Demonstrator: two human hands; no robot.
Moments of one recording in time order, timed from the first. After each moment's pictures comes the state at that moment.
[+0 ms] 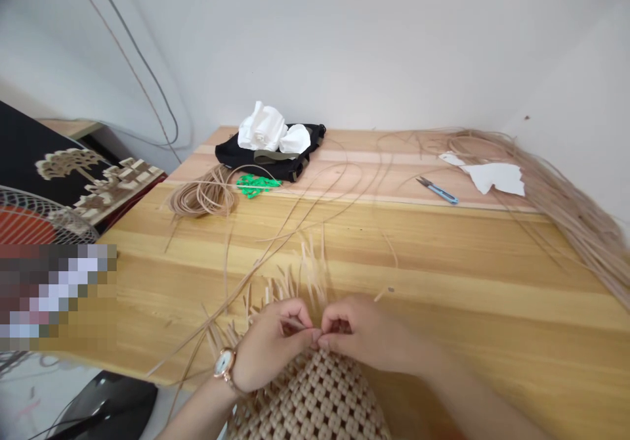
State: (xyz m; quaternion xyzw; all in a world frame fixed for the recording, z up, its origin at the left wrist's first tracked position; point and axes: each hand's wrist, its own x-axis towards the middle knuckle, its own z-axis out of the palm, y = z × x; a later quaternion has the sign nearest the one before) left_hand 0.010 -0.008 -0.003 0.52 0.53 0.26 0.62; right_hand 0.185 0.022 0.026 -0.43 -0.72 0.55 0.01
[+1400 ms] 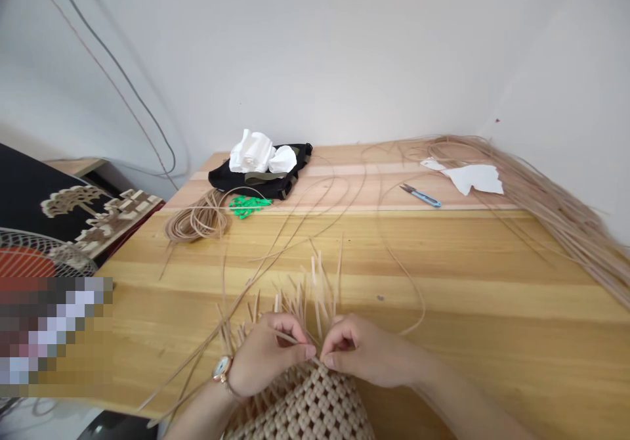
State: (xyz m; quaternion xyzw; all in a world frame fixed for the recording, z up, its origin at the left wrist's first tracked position) left_hand 0.016 0.002 -0.008 0.52 0.55 0.23 0.61; right_hand 0.202 0.017 0.004 -0.40 -0.69 0.60 0.07
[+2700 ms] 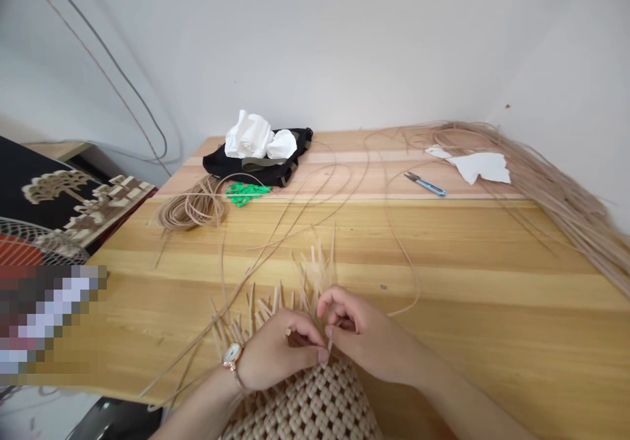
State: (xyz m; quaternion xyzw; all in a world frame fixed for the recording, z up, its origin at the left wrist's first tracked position) left_hand 0.021 0.001 -0.002 0.59 0.46 0.19 0.64; right_hand 0.195 0.007 0.001 -0.43 -0.61 0.63 0.18
